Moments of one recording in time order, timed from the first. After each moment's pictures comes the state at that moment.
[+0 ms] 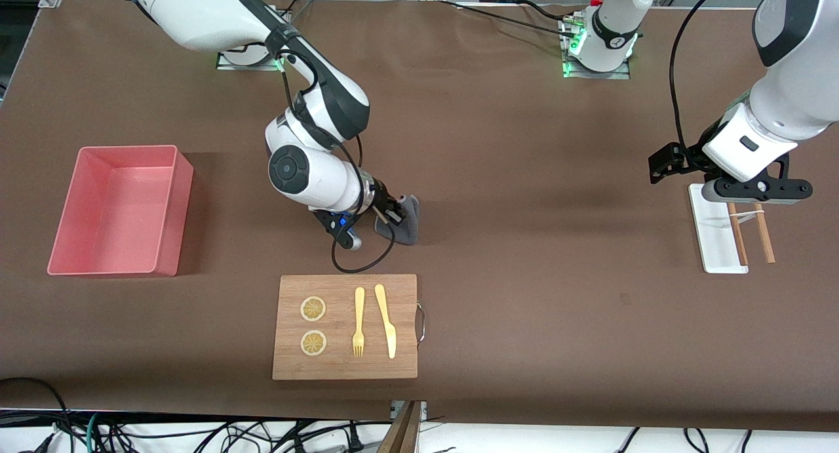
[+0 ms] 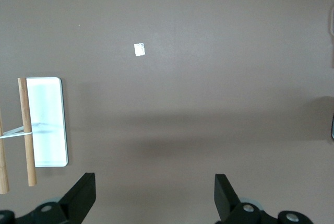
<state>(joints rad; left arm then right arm) 0.00 0.10 -0.13 -1.63 0.00 1.70 -0.13 0.24 0.68 0.44 -1.48 0.17 2.15 1.27</state>
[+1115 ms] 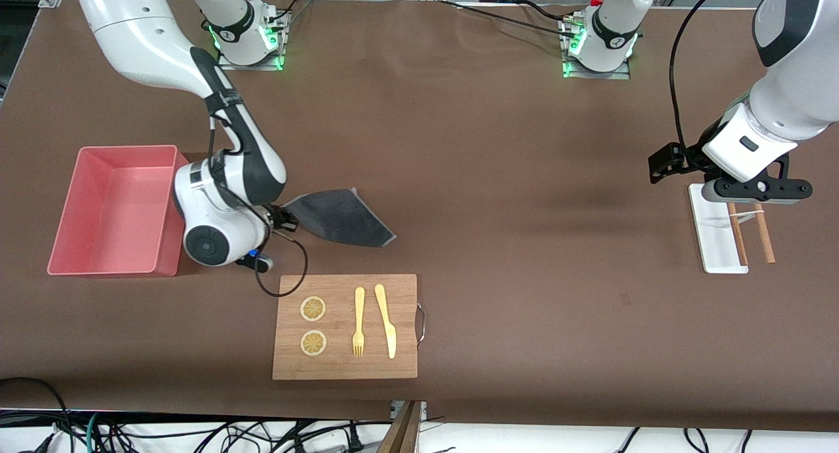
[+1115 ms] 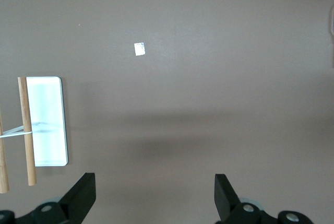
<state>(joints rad) 0.00 0.10 -0.13 -1.63 0.00 1.70 -0.13 0.18 0.70 0.09 -1.50 0.04 1.70 0.63</state>
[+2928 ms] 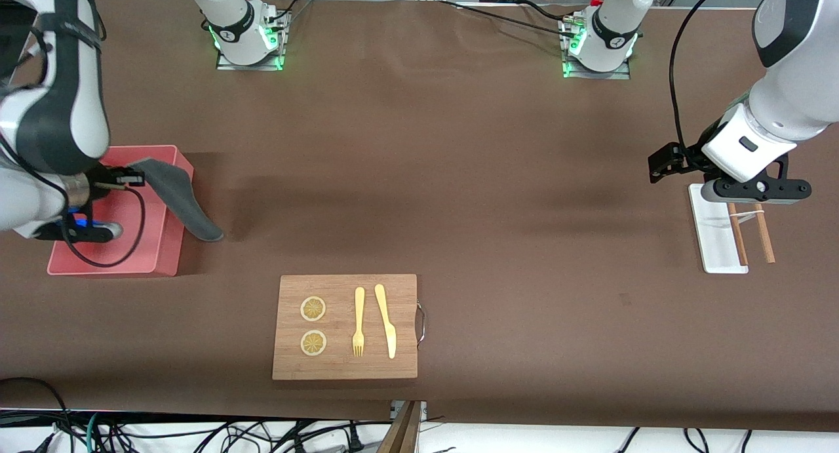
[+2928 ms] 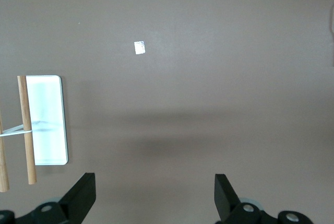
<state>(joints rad) 0.00 0.10 -0.13 -1.63 0.00 1.70 -0.13 0.16 0.43 -0.22 -1.30 0.00 1.21 -0.01</state>
